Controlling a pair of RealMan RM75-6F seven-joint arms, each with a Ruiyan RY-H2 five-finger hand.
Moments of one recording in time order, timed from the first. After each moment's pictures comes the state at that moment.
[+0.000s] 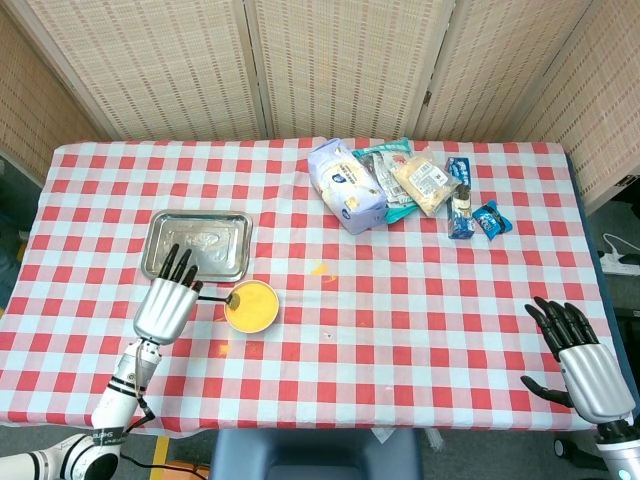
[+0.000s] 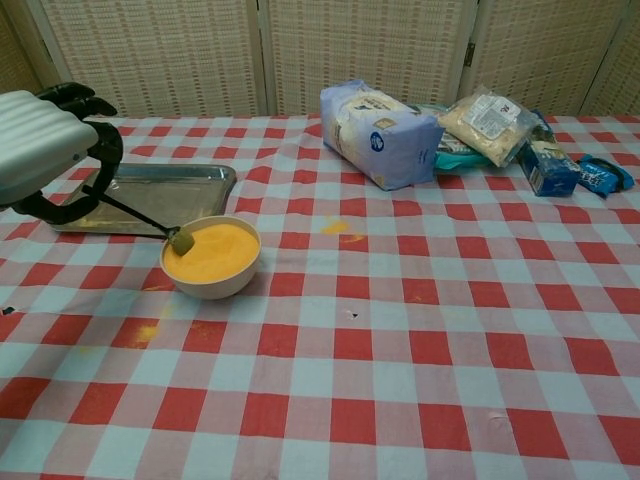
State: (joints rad) left arm -0.55 -1.46 -0.07 -1.57 1.34 1.32 0.84; right arm 0.05 -1.04 -0.04 -1.64 -1.69 1.52 0.08
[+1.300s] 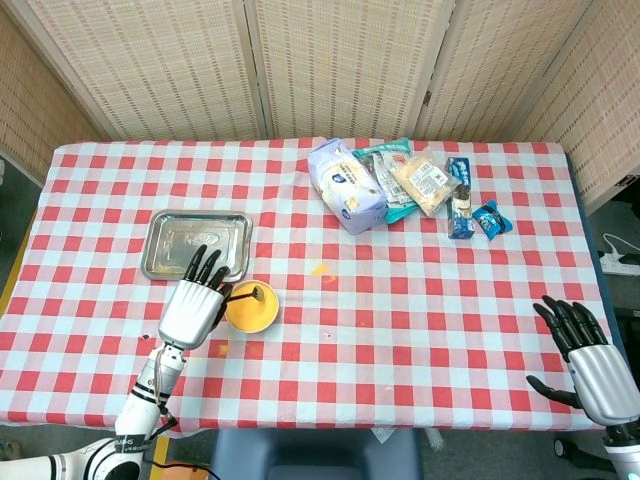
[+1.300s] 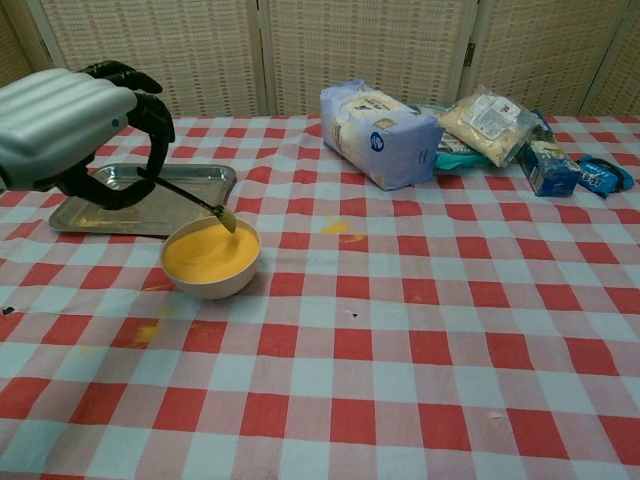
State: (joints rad) left arm -0.56 -1.51 -0.14 -1.70 1.37 1.33 0.78; right arm 0.04 -1.03 -0.04 -1.64 -1.70 1.55 0.13
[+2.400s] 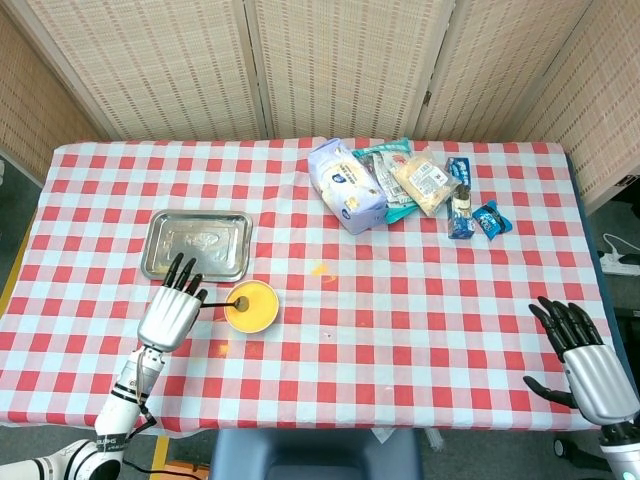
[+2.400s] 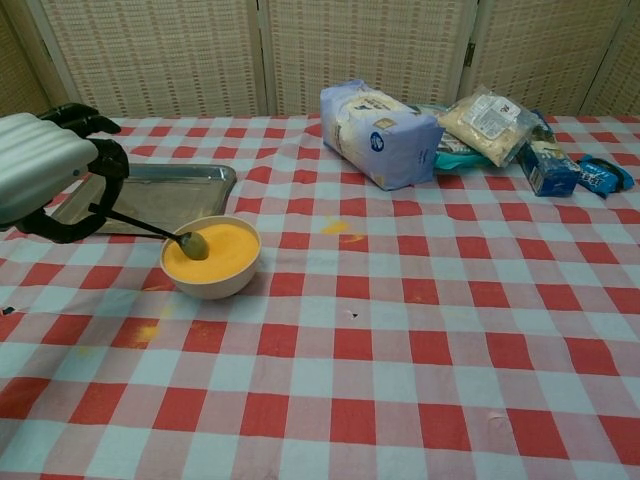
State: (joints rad) left arm -0.51 -1.49 -0.08 -1.52 1.40 1.32 0.72; right arm 0.04 -1.03 -0.04 -1.64 -1.70 1.54 0.10
